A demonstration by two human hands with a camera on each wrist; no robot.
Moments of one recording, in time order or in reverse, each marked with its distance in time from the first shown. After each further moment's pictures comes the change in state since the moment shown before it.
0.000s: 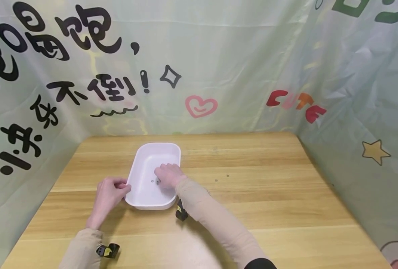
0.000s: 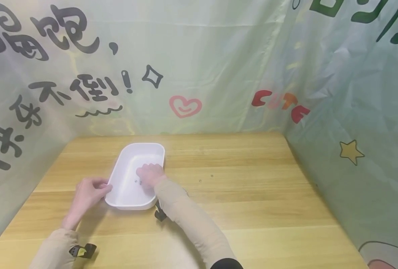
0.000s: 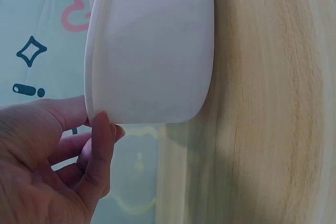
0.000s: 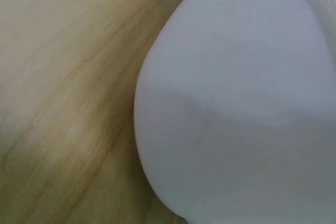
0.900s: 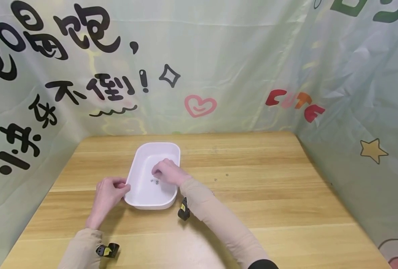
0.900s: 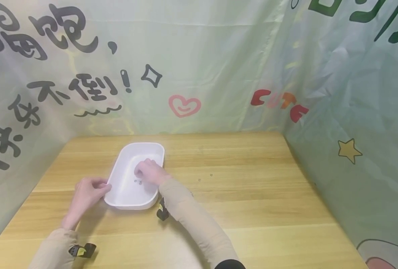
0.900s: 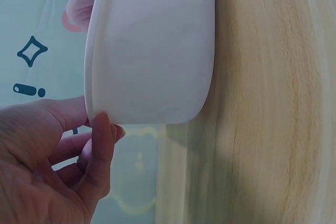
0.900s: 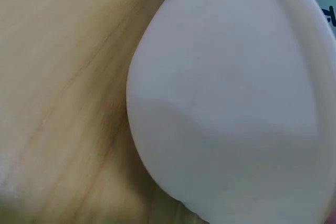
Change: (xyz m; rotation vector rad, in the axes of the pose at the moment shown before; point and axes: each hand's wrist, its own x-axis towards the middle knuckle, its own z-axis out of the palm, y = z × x) left_hand -0.001 0.000 0.000 0.003 0.003 -0.013; right_hand -0.006 0.011 -0.010 0.426 0.175 -0.152
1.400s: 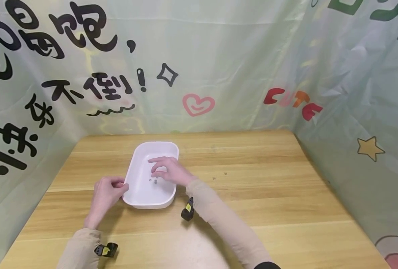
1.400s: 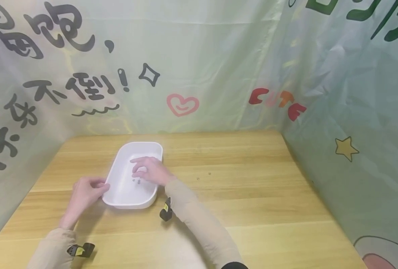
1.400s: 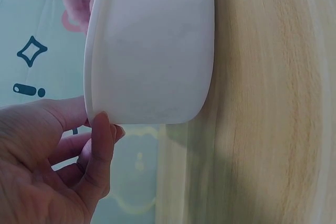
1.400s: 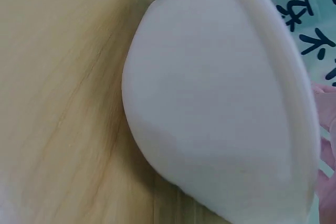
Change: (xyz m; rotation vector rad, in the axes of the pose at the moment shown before) left_hand 0.001 0.000 0.001 0.006 0.010 0.008; right_hand -0.016 0.013 -0.006 0.197 0.130 -0.105
